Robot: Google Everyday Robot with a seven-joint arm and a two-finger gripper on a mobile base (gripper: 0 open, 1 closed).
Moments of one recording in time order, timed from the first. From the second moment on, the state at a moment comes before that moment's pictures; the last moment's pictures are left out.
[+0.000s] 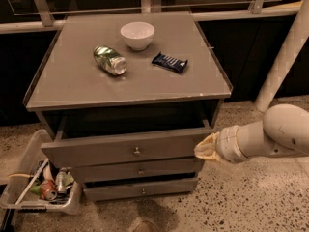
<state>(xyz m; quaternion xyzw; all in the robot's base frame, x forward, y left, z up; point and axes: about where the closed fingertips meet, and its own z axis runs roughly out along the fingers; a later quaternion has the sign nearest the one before) 0.481 -0.159 0.682 -0.63 0.70 0.11 0.33</state>
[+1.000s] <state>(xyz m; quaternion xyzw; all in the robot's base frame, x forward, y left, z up) 0.495 -0.160 0.685 -0.64 0.69 0.10 0.32</state>
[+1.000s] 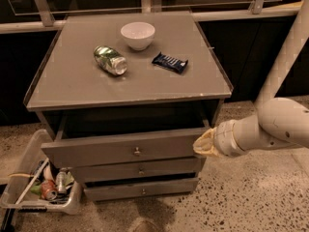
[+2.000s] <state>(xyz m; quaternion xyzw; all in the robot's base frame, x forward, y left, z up) 0.521 -0.159 0.682 -0.64 0.69 0.10 0.33</state>
